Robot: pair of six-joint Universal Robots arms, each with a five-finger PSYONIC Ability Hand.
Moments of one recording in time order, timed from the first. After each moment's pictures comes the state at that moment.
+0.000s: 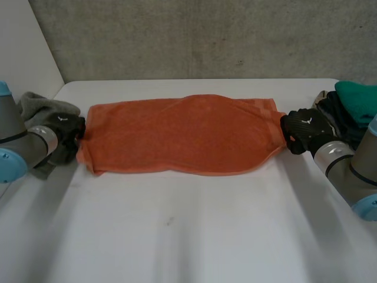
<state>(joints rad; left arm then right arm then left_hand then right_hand) 4.67 -2.37 -1.05 3.00 -1.37 3.66 1.72 -1.00 1.54 -0.38 1.25 2.74 0.86 0.89 0.89 0.89 0.72 1.15 1.18 1.19 1.20 1.00</state>
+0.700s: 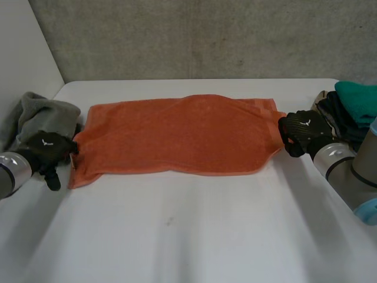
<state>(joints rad) 4.78 -1.92 -1.65 3.06 -1.23 3.91 1.73 -1.04 1.58 -0.36 1.25 2.75 0.40 0.40 0.40 0.41 0.24 1.15 1.18 1.19 1.20 1.00</state>
